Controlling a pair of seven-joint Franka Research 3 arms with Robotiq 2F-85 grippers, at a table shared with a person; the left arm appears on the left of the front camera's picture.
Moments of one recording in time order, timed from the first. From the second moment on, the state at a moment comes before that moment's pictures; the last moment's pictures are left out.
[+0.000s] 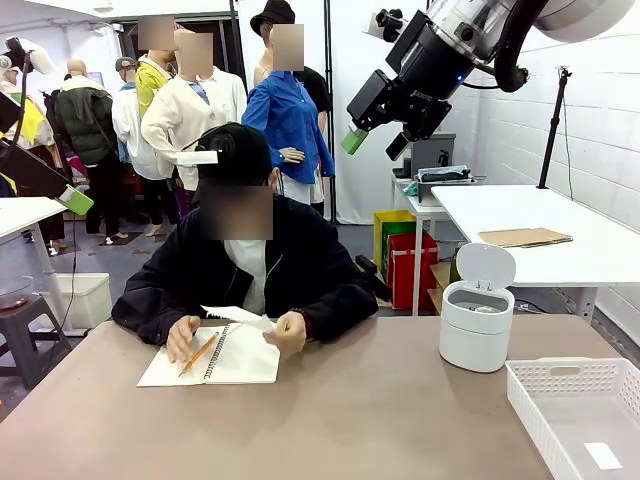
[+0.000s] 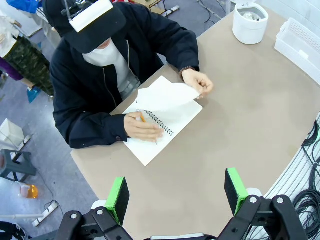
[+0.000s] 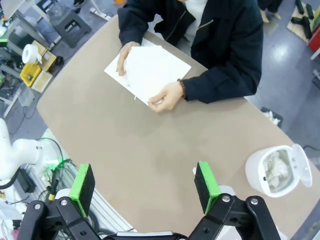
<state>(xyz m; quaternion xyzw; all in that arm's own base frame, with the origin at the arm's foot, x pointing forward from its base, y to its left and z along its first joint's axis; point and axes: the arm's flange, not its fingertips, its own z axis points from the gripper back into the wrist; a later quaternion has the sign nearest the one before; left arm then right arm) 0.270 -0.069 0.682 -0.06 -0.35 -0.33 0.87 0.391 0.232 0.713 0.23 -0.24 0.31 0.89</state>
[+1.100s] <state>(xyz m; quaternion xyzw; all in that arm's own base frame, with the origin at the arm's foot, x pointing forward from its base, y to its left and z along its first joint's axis) 0.270 -0.069 0.682 -0.06 -0.35 -0.33 0.87 0.391 0.232 0.713 0.23 -0.24 0.31 0.89</state>
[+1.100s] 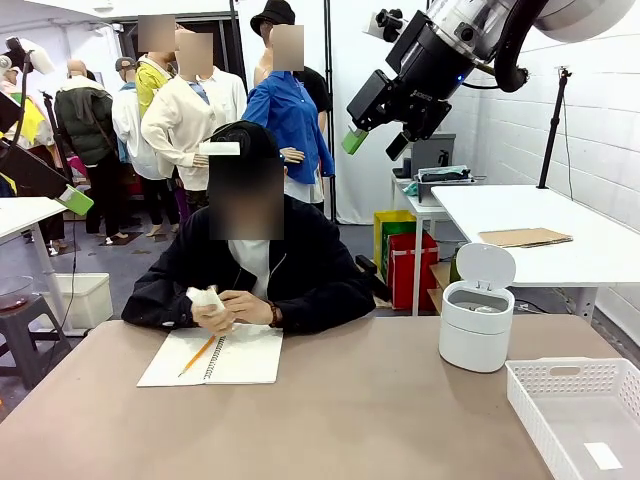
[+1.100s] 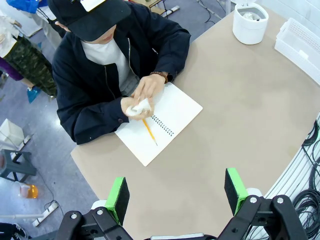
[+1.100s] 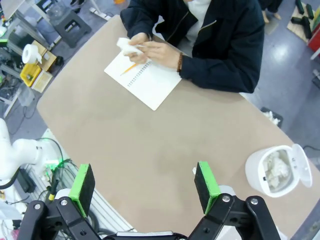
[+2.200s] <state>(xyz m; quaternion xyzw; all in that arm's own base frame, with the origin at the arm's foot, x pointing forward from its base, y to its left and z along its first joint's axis) 0.270 -0.069 0.682 -0.06 -0.35 -0.33 0.87 0.391 0.232 0.713 0.23 -0.24 0.31 0.89</state>
